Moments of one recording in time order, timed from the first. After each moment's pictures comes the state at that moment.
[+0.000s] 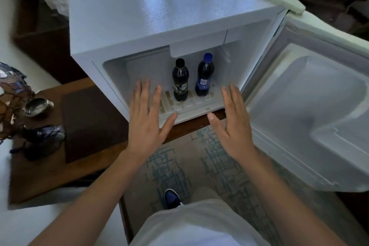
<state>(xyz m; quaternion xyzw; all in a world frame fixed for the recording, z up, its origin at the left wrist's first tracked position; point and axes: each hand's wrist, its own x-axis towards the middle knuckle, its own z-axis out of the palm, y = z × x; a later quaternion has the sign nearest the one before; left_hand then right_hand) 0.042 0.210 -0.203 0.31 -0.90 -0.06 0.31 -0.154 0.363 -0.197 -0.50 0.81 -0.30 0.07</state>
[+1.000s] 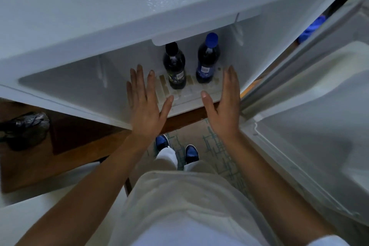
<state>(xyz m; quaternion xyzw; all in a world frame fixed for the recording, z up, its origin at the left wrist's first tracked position) -0.030 0.156 -0.293 0.42 -0.87 -0.09 0.22 -0.213 0.271 -0.295 -0.41 0.82 -0.39 0.10</state>
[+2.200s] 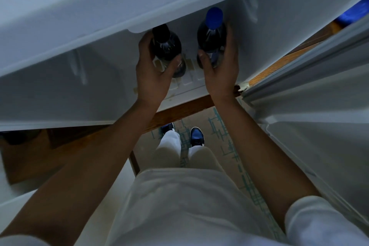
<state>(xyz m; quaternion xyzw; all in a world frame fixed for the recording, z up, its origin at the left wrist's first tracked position) -0.106 0.109 -0.291 0.46 -0.72 -0.41 0.32 -0.249 0.185 -0.325 -0.33 0.76 -0.55 0.09</state>
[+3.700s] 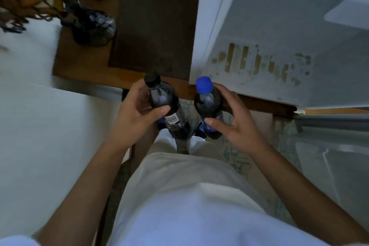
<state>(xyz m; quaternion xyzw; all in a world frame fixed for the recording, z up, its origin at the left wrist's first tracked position) 0.184 0.238 -0.227 0.58 -0.47 -0.58 0.33 -0.086 0.259 -0.263 -0.61 0.54 -0.29 0.49</state>
